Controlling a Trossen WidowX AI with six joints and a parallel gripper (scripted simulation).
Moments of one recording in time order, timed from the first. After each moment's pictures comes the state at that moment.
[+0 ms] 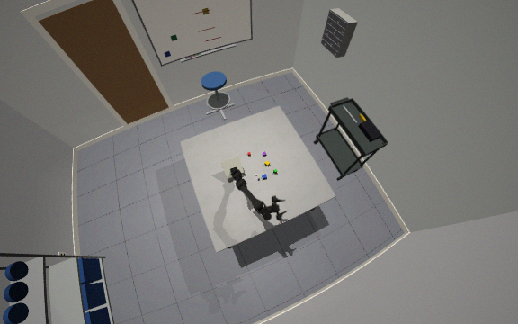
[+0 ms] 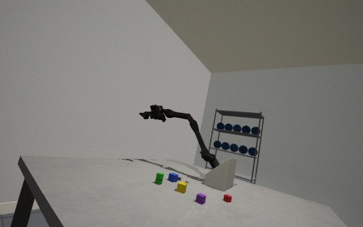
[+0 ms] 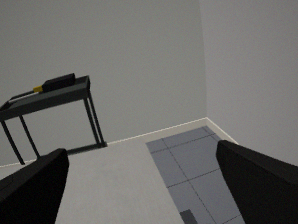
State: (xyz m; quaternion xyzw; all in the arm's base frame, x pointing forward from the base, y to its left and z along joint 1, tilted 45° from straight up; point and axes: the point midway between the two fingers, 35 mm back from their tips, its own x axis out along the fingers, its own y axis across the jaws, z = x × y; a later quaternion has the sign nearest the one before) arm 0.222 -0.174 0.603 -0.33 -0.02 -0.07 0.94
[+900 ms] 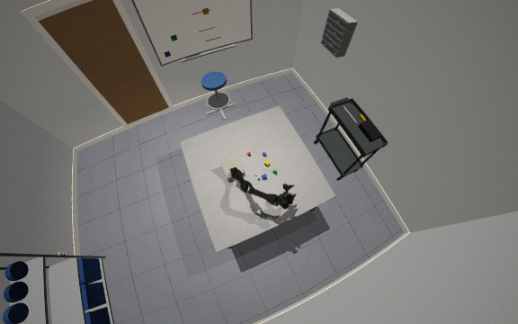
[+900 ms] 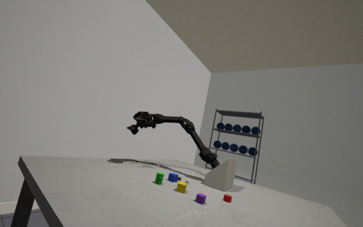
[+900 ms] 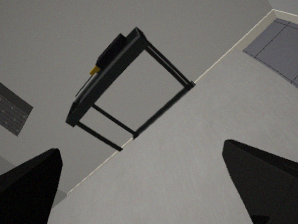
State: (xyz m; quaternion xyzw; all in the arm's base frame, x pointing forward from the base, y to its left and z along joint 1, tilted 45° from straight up) arm 0.377 -0.176 0.469 -0.01 0.10 0.01 0.99
